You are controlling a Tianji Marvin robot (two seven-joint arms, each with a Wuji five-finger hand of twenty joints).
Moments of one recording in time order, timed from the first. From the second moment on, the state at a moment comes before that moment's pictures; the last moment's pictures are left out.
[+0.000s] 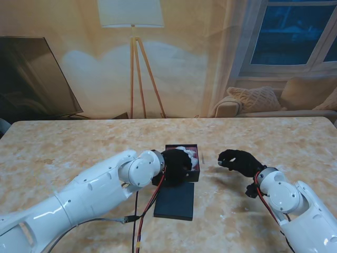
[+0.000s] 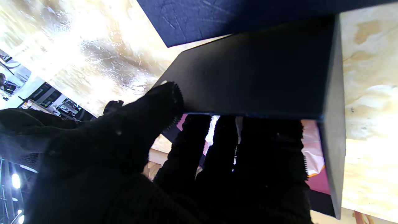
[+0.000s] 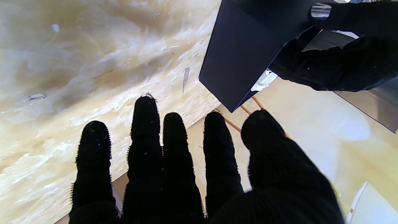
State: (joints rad) left arm 0.87 -1.21 -0.45 -1.23 0.33 0.09 -0.22; right arm -1.49 -1.07 1.34 -1.44 -0.43 -0.10 0.20; left_hand 0.75 -0.57 0.93 -0.15 0.82 0.30 0.22 0.37 0.64 0.32 0.43 0.39 0.64 0.31 0.57 0.68 0.47 0.24 1.02 0.54; right_hand 0.74 -0.23 0.39 -0.09 0.56 -0.03 0.56 0.67 0.72 0.15 0.39 0.59 0.77 0.11 0.57 0.55 0.29 0.38 1.01 0.44
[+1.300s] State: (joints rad) left arm 1.05 -1.11 -0.71 -1.50 0.52 -0.02 -0.26; right arm -1.51 -1.07 1.34 -1.45 -0.43 -0.10 0.20; left_hand 0.67 -0.52 0.86 -0.15 0.75 0.15 0.37 0.42 0.62 0.26 0.39 0.40 0.54 0.32 0.49 0.69 0.30 0.26 0.99 0.57; right_hand 0.76 -0.23 0.39 -0.09 0.56 -0.03 0.60 0.65 0.75 0.15 0.46 0.65 0.81 0.09 0.69 0.62 0.32 0.38 1.02 0.45
